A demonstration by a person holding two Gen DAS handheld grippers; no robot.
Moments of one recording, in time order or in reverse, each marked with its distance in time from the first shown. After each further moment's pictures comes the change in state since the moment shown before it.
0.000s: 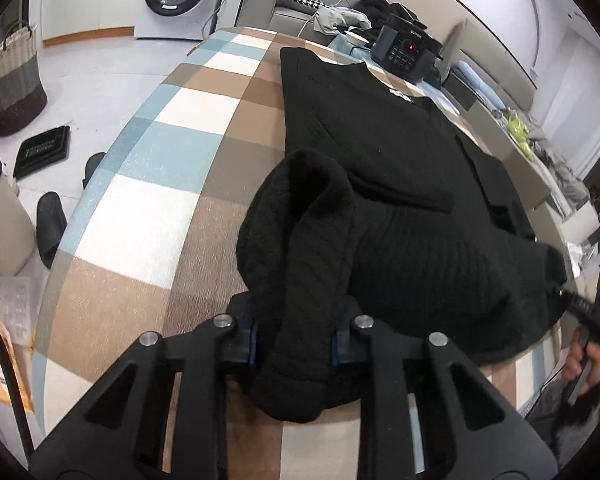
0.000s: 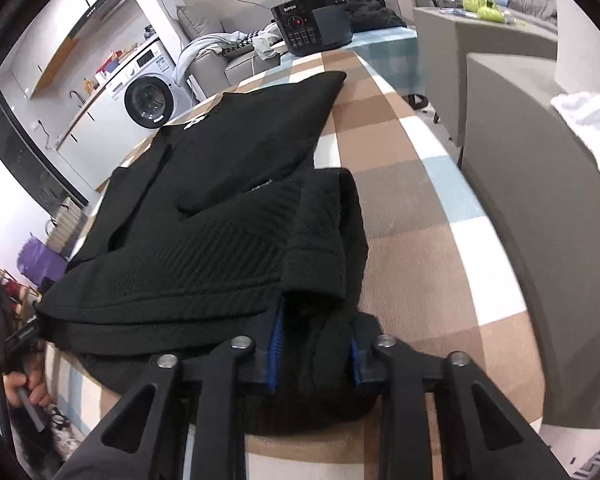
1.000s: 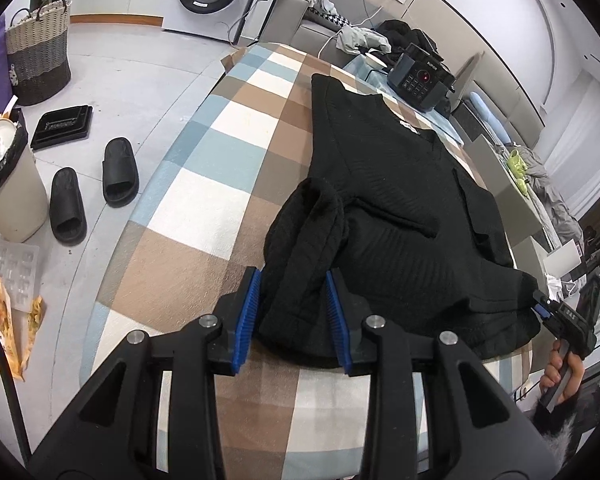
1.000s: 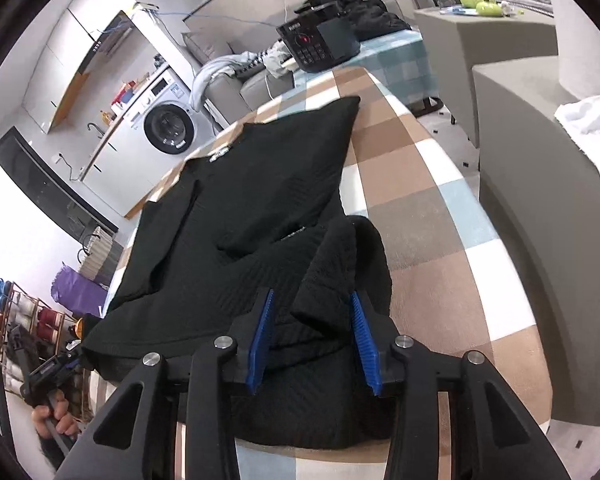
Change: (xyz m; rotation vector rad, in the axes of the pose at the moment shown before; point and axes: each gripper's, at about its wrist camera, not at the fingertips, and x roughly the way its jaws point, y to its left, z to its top) left arm -0.073 0.030 -0.011 -0.132 -0.037 -0.013; right arm -0.017 -0.003 0.023 0.100 -0.041 0.131
